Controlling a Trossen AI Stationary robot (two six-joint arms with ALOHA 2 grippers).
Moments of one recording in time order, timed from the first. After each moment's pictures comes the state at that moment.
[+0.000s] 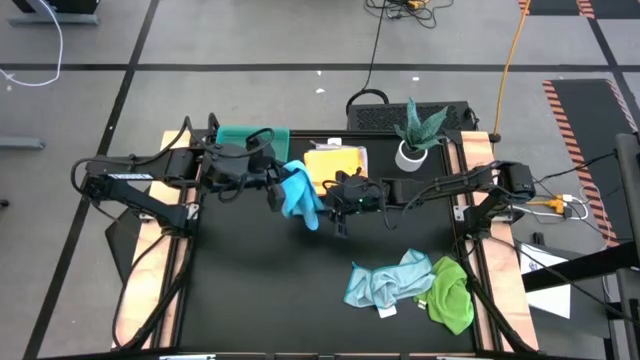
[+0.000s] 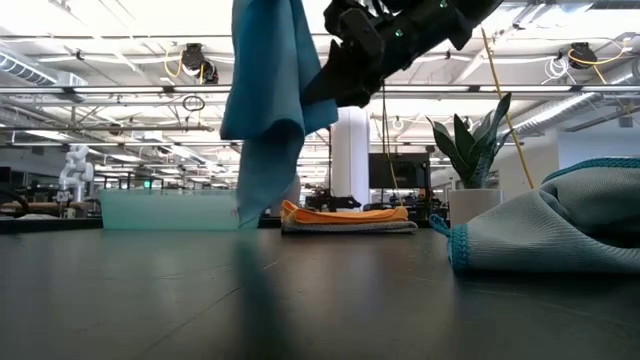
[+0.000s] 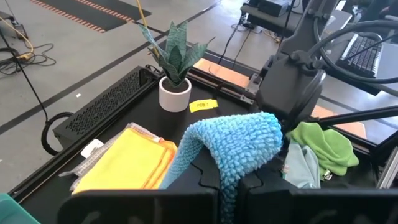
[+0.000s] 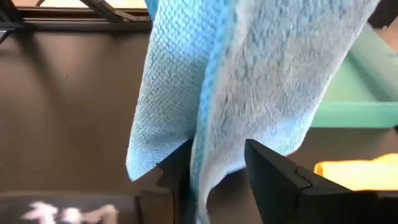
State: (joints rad) left arm -0.06 1.28 1.47 -0.62 -0.38 -0.38; right arm -0.02 1.63 1.04 0.06 0.05 0.00
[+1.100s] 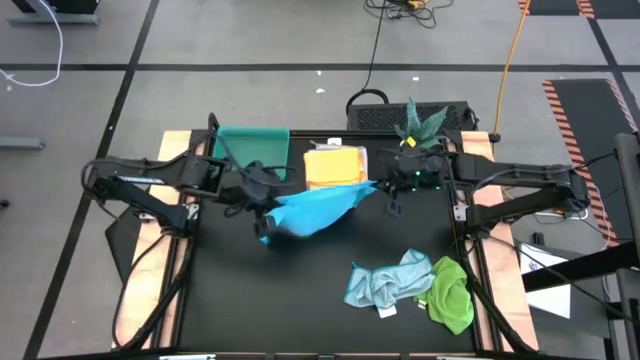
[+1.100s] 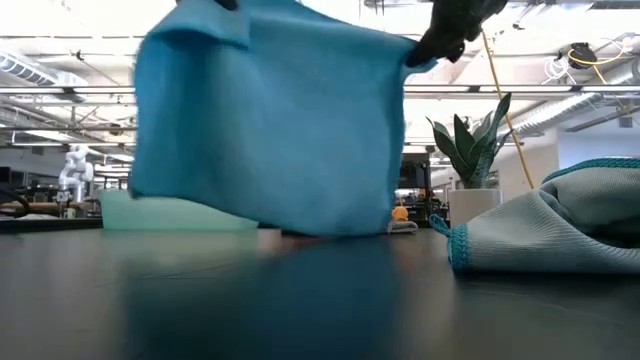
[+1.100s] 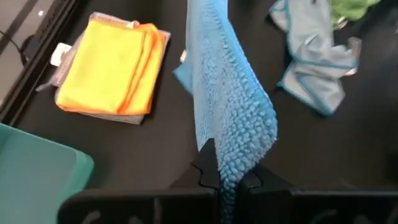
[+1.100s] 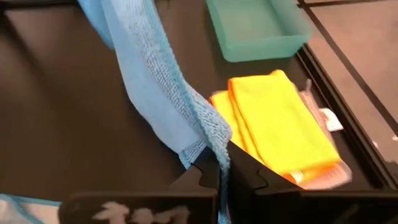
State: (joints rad) left arm -0.10 1.35 1.47 -1.01 -0.18 -0.32; right arm -0.13 1.13 1.04 -0.61 0.09 0.03
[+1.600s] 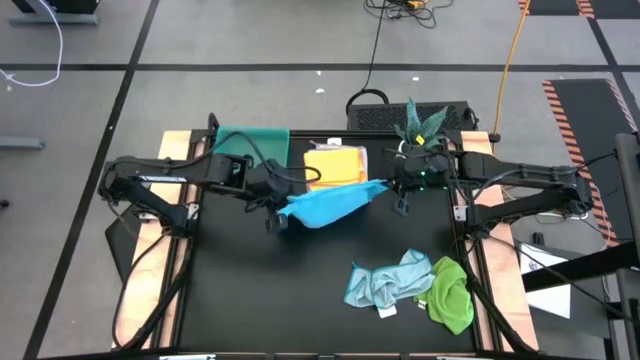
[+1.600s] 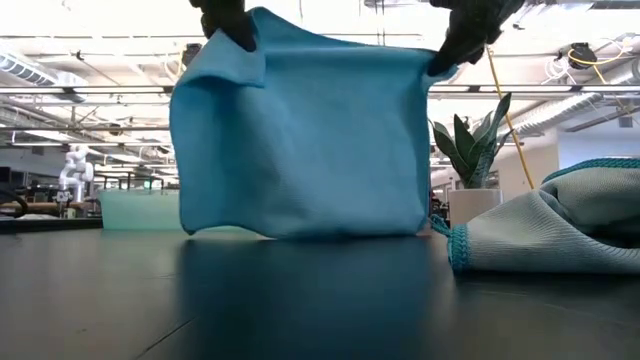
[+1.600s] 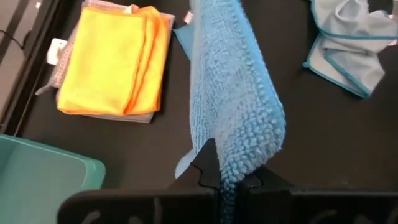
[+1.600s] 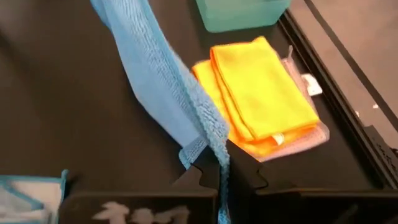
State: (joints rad) left arm -0.01 1.46 1.47 -1.00 -0.13 -0.19; right arm -0.14 1.08 1.04 -0.76 0.14 0.07
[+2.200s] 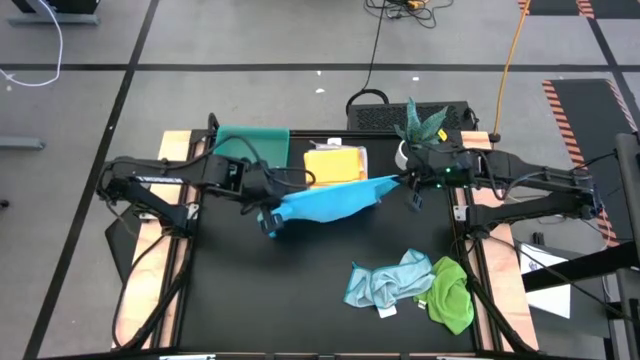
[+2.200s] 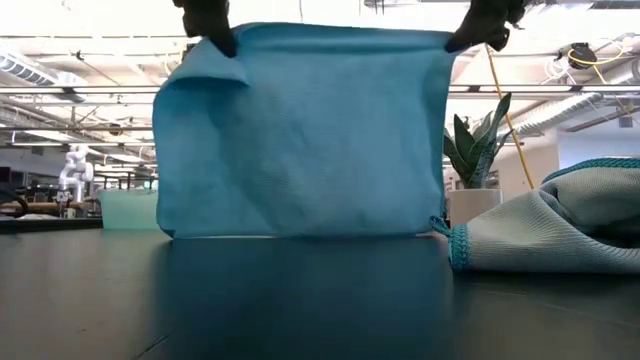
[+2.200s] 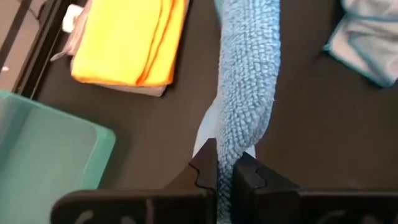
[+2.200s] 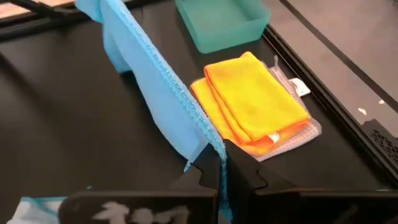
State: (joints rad) left arm -0.04 1.44 1.47 -1.11 -0.19 -0.29; right arm -0.15 0.94 1.04 -0.80 0.16 0.18
